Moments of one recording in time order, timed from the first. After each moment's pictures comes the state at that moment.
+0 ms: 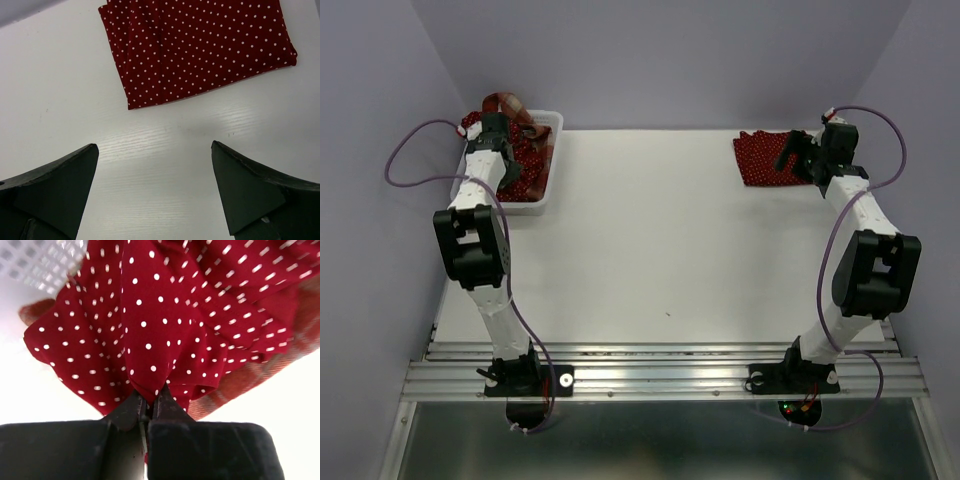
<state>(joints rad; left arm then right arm) 0.11 2.00 1.73 -0.70 -0.31 -0.59 -0.15 1.72 1.39 -0.25 -0.13 0.24</state>
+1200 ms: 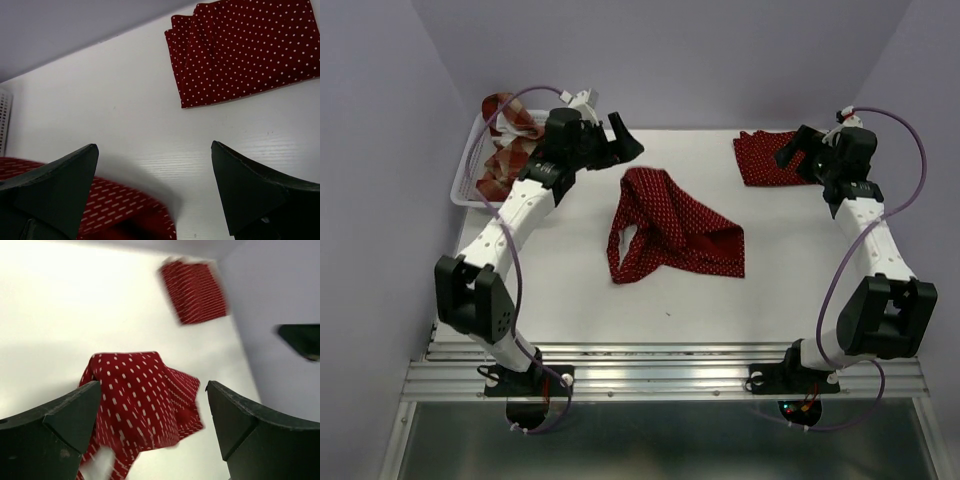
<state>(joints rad) -0.36 1.52 1.50 -0.18 0.33 -0.56 -0.15 1.45 1.24 -0.18 -0.26 0.35</state>
